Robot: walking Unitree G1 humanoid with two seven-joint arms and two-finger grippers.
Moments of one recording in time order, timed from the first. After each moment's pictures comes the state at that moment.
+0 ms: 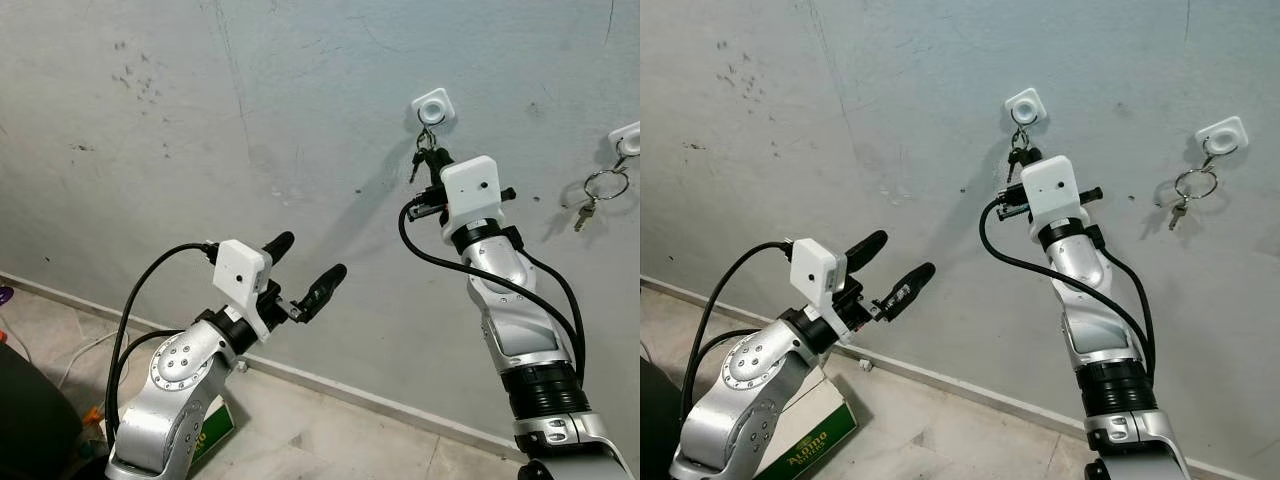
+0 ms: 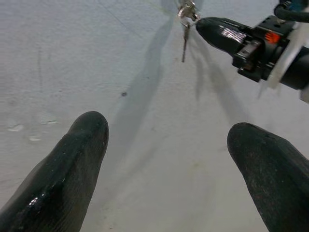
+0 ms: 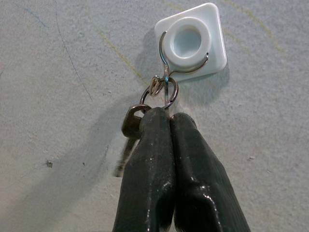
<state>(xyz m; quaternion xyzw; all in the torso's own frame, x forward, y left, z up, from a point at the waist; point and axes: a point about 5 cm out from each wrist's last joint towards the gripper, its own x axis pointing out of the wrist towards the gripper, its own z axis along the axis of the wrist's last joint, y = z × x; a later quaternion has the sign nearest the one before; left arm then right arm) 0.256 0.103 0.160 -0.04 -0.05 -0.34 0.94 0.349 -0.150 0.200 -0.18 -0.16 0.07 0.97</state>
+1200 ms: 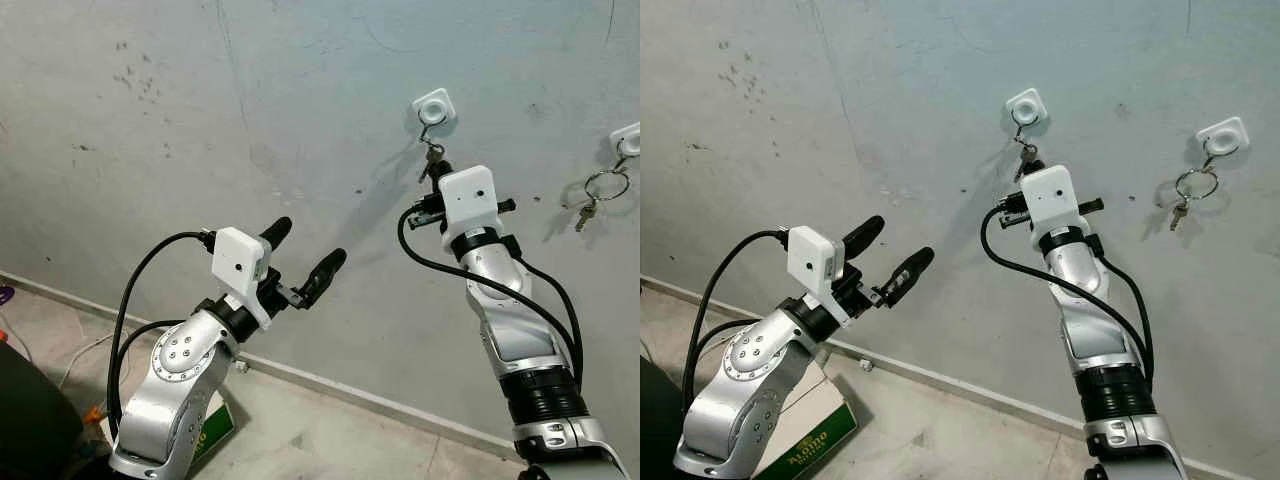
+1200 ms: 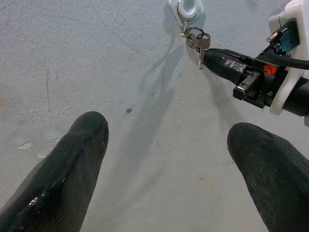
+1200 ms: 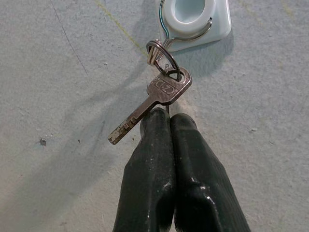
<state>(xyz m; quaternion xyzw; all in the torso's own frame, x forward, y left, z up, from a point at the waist) 0.261 0.101 0.170 -0.04 -0.07 -0.33 0.94 0.348 -0.154 0.189 -0.19 -0.13 0.05 0.97</state>
